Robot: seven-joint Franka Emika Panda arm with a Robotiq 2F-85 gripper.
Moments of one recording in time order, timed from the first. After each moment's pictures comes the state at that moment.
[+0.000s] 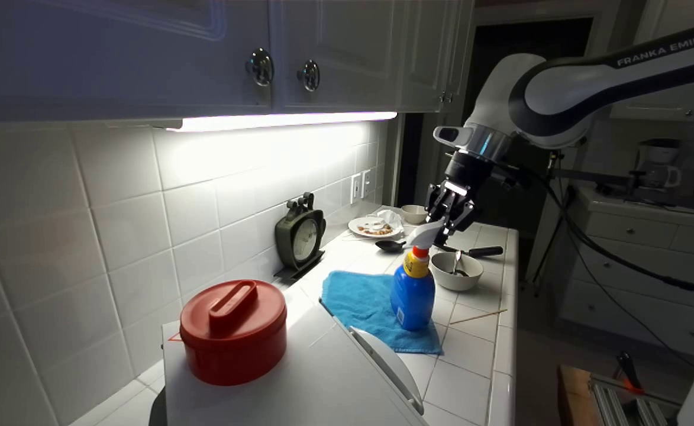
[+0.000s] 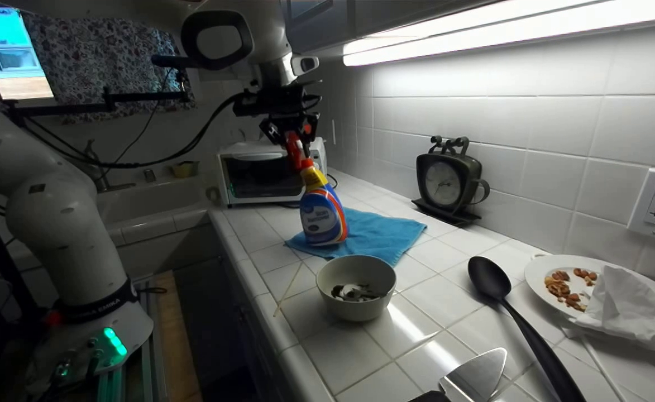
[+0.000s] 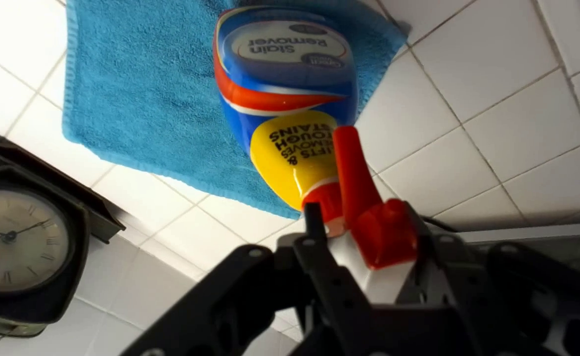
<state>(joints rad) 0.06 -0.49 -0.28 -2.41 0.14 2.19 -1.08</state>
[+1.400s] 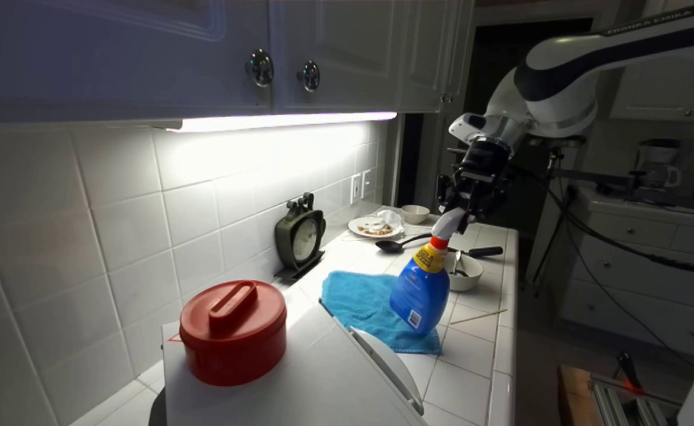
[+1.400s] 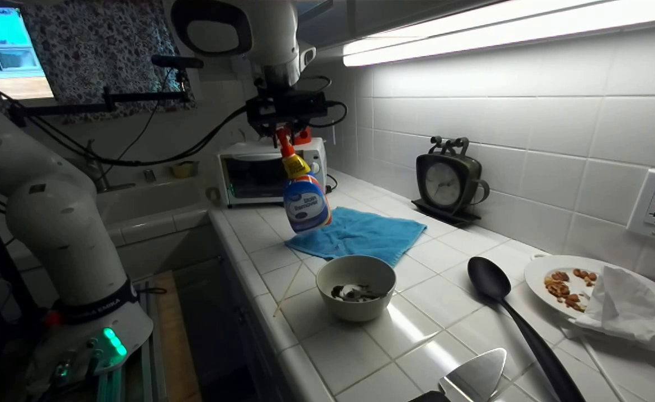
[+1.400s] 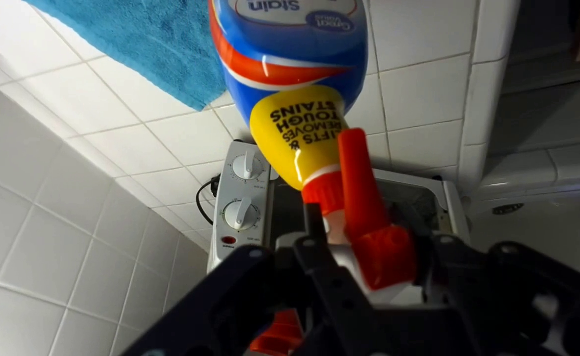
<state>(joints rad) 0.06 -0.49 -0.45 -2.33 0.45 1.90 -1.72</state>
